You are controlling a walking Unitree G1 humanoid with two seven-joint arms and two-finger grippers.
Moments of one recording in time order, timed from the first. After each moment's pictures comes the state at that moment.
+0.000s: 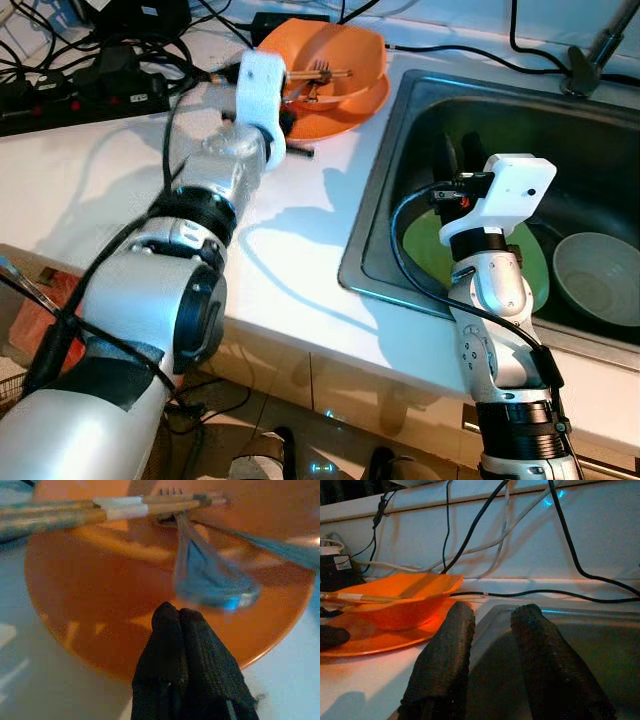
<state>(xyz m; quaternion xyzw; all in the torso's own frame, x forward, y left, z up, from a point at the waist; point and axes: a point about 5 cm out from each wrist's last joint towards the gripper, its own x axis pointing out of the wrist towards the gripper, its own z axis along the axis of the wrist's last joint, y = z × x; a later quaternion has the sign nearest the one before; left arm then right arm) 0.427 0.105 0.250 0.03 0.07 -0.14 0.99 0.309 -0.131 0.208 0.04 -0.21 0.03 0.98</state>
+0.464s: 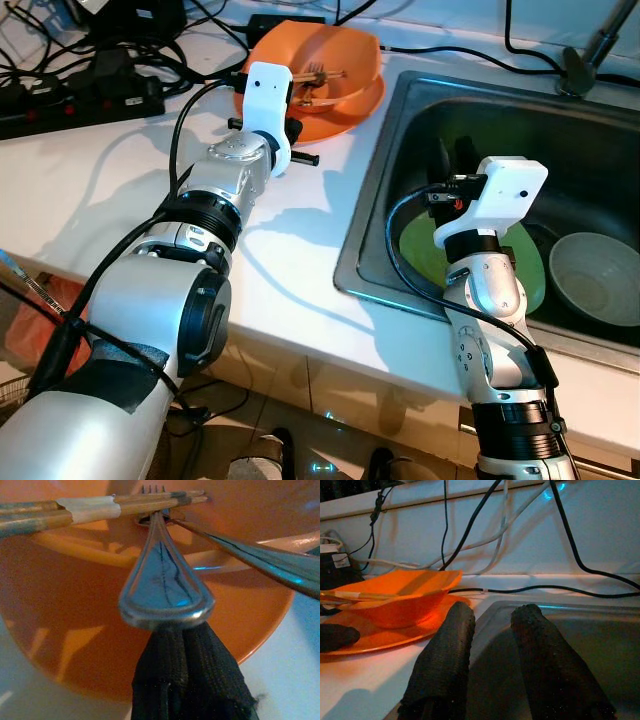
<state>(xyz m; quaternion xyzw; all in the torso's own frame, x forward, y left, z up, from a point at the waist) 0.426 0.100 0.246 0.02 0.08 -0.14 0.99 0.309 -0.127 0.206 0.04 -0.21 0.03 0.98</state>
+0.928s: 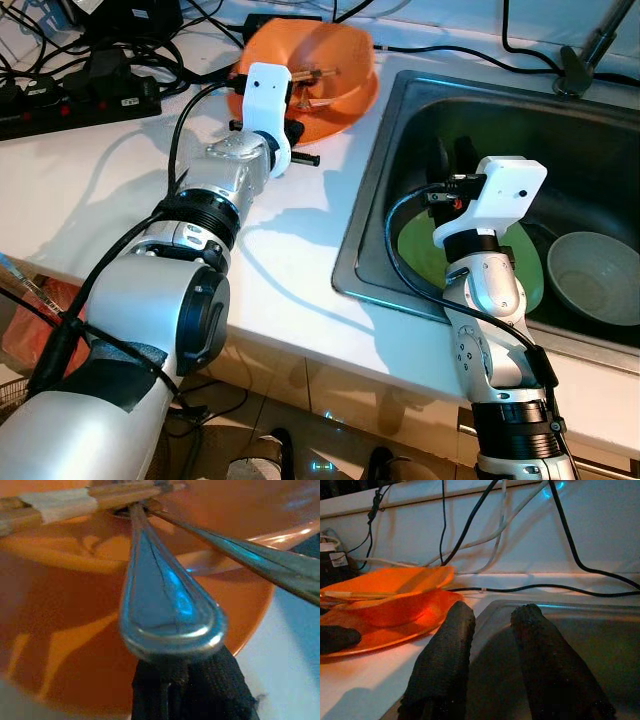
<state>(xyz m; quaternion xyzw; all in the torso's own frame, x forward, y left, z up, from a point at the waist) 0.425 0.102 0.246 0.01 0.10 -0.16 0.98 0.310 -0.126 0.206 0.04 -0.21 0.04 0.98</state>
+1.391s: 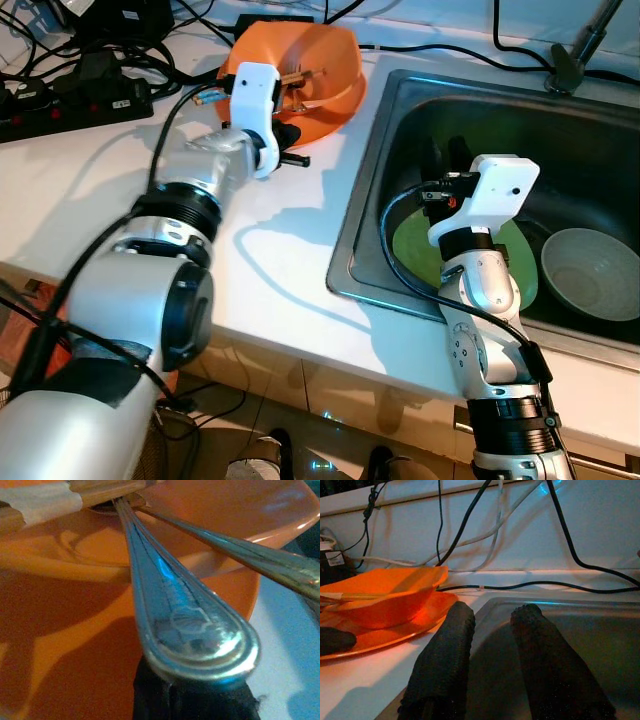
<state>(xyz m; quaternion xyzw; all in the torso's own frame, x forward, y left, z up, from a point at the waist) 0.423 0.118 0.251 -0.01 0.13 -0.21 0.97 0.314 -0.122 0.205 0.05 -0.20 0.04 0.98</state>
